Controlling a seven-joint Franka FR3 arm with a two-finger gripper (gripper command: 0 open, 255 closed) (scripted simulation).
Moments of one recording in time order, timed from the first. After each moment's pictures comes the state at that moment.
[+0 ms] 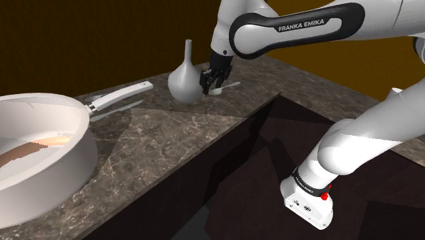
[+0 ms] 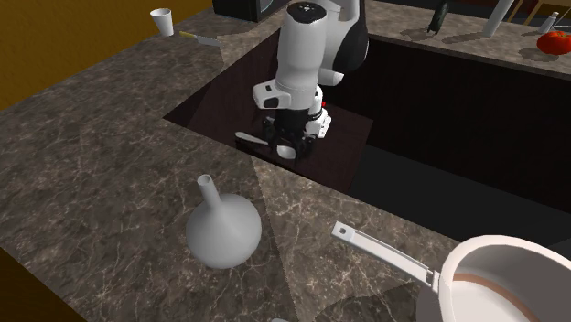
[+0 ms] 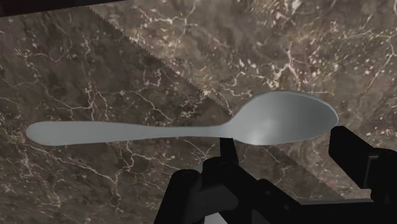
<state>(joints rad) 0.06 -0.33 0.31 -2.26 0.02 2.08 0.30</state>
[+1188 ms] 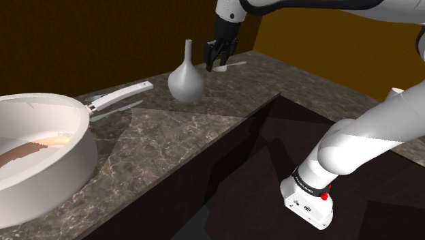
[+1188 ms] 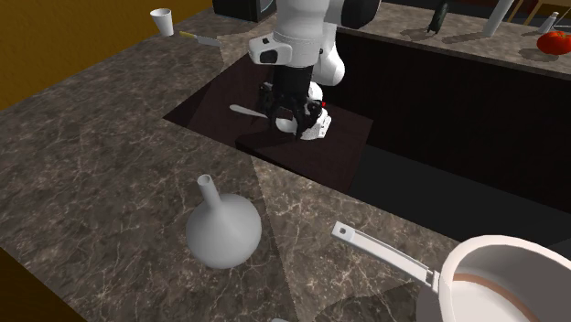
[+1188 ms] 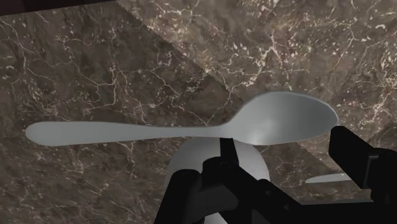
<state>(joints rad) 0.05 -0.35 0.29 -2.03 0.02 1.84 0.28</state>
